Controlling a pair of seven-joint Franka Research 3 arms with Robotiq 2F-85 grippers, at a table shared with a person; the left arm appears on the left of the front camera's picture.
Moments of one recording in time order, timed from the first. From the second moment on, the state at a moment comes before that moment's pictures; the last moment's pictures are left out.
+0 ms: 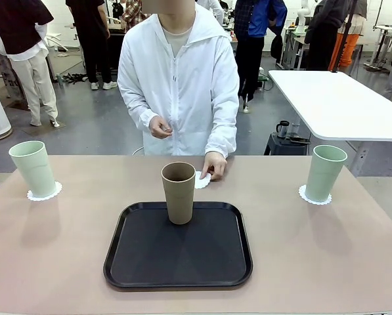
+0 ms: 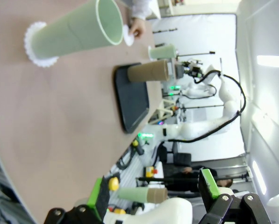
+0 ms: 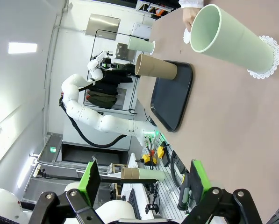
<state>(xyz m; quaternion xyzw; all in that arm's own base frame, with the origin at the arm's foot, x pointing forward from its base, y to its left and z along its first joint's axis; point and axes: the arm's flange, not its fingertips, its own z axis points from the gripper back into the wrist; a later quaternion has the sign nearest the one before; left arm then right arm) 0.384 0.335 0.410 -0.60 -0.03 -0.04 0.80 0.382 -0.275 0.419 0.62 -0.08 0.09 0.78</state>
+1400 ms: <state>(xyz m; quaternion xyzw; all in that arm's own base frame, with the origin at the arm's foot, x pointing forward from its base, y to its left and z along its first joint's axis) 0.384 0.335 0.410 -0.60 -0.03 -0.04 0.80 0.381 -0.275 0.419 0.62 -0.08 0.09 0.78</state>
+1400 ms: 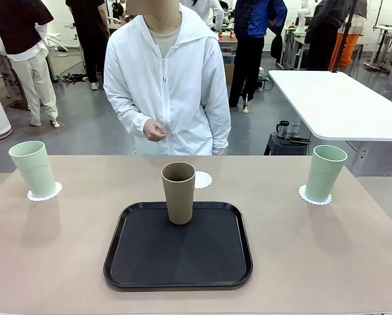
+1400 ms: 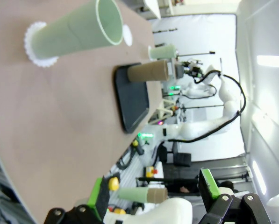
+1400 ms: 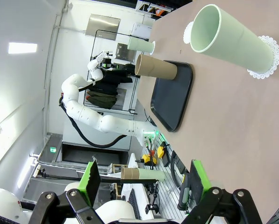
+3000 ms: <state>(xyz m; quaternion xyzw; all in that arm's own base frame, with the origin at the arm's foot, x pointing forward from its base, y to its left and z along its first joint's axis) 0.384 0.335 0.410 -0.60 -0.03 -0.04 0.80 0.410 0.129 0.436 0.24 -0.18 0.58 0.75</state>
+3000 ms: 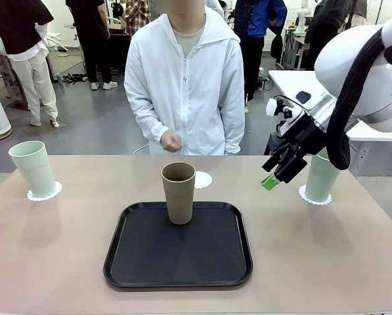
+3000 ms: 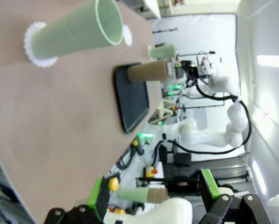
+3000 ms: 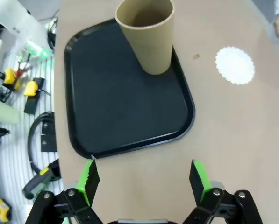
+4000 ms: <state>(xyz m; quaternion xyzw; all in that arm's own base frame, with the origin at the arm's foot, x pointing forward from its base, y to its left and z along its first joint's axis) 0.384 0.335 0.410 -0.60 -0.03 -0.04 0.80 0.413 0.126 0.435 0.24 -0.19 0.59 0.75</state>
